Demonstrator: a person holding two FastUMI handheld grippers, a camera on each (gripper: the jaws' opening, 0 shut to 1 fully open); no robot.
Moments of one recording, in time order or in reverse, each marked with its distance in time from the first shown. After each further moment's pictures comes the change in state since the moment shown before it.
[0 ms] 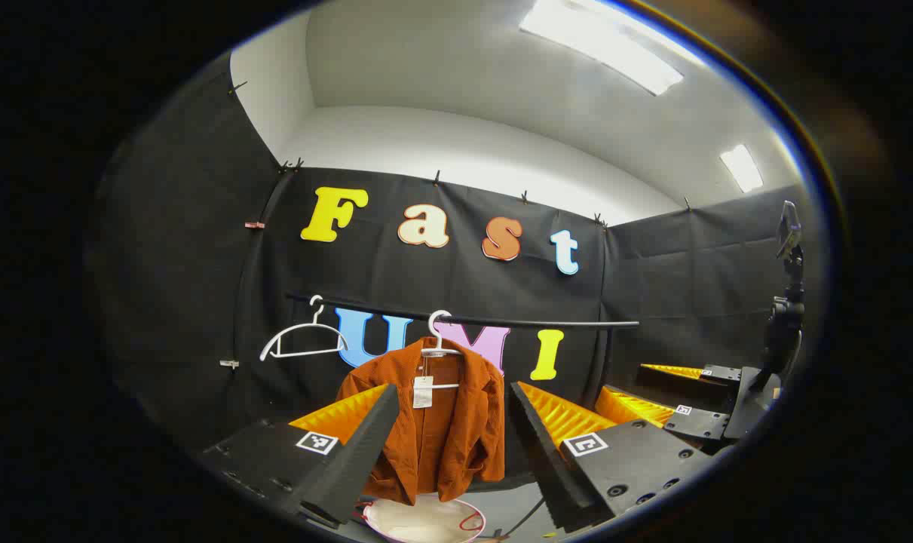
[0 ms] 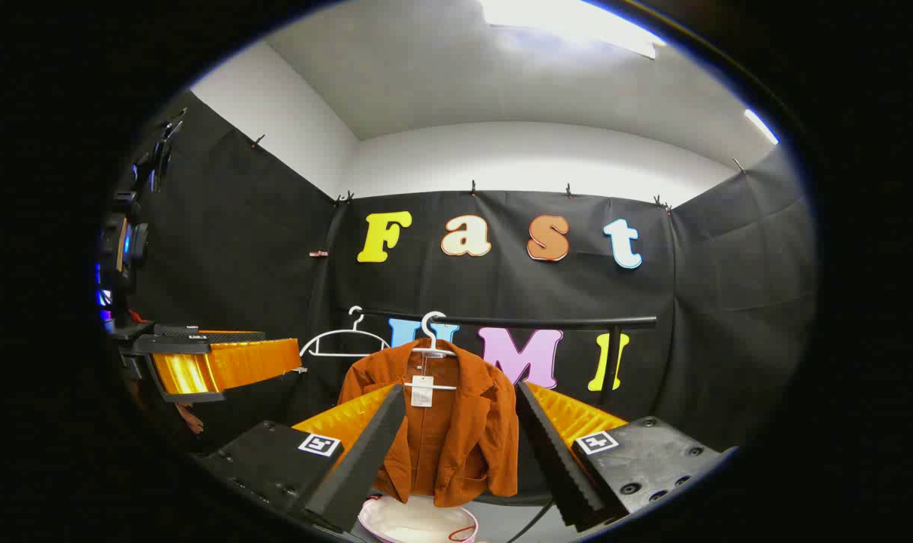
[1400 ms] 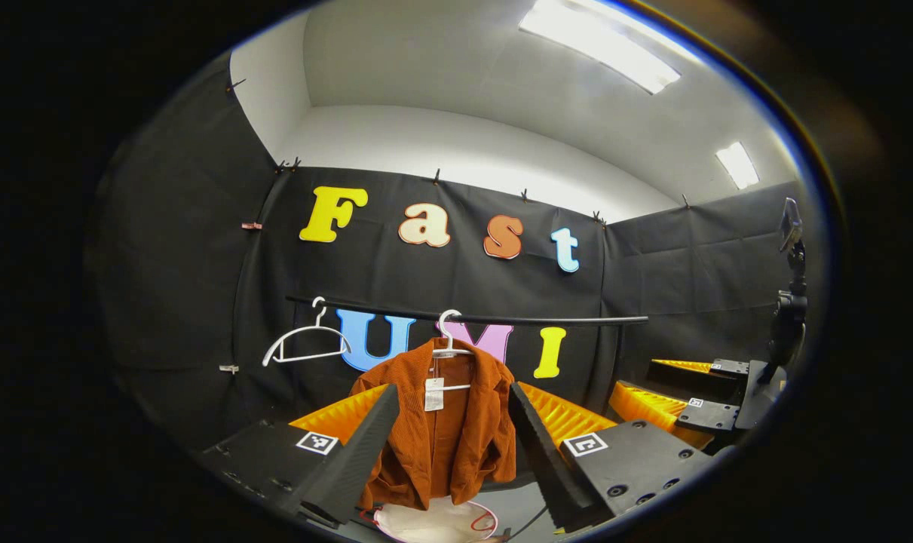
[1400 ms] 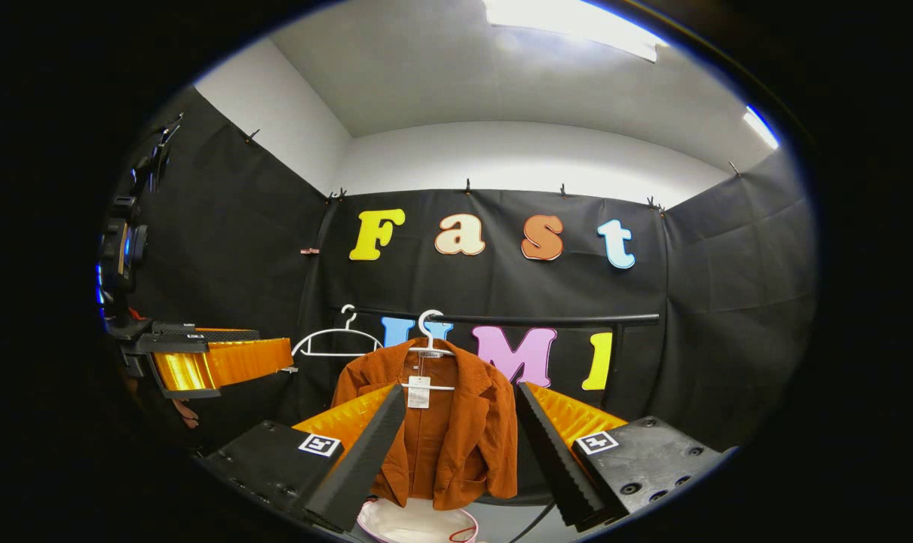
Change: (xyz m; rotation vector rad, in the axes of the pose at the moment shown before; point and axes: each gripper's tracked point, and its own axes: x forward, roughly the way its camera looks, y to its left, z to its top) left arm 0.018 0.039 -0.007 0.019 0.020 -0.036; right arm 0.013 0.011 -0.002 -0.017 0.021 -0.056
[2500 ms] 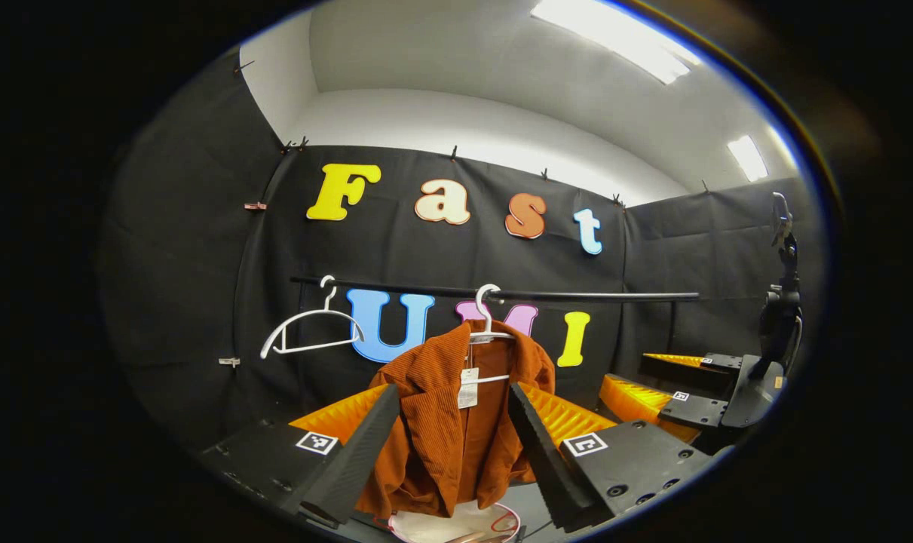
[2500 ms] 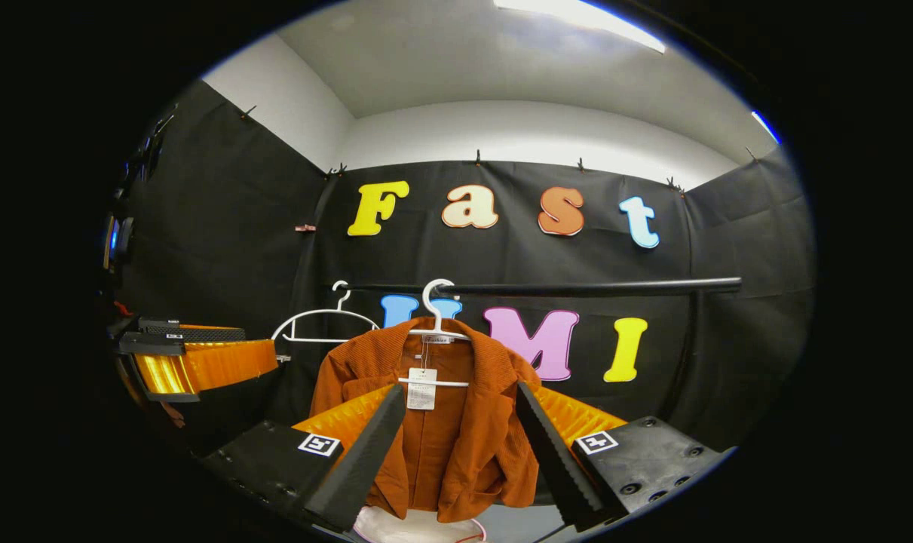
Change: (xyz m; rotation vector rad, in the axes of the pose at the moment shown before) left arm 0.100 0.069 -0.055 0.003 0.043 0.068; right arm 0.129 0.022 -0.075 -0.005 0.059 0.050
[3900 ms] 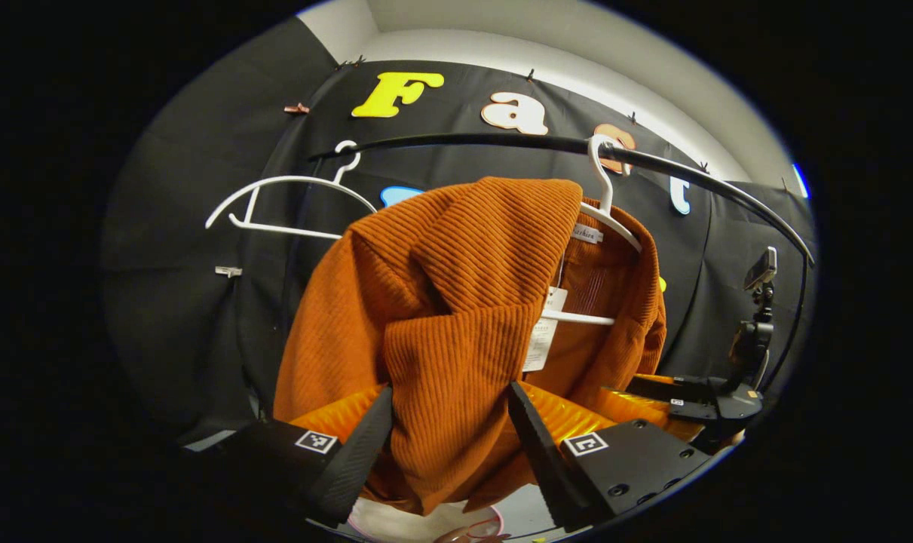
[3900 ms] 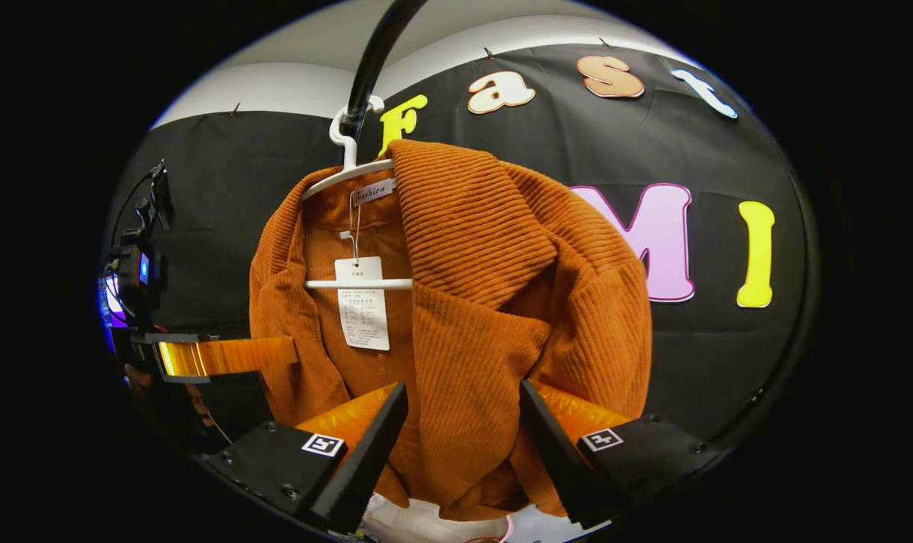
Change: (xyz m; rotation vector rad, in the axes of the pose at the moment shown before) left arm 0.174 0.013 -0.154 -0.205 0.231 0.151; right arm 0.179 -0.026 -0.190 0.208 0.266 0.433
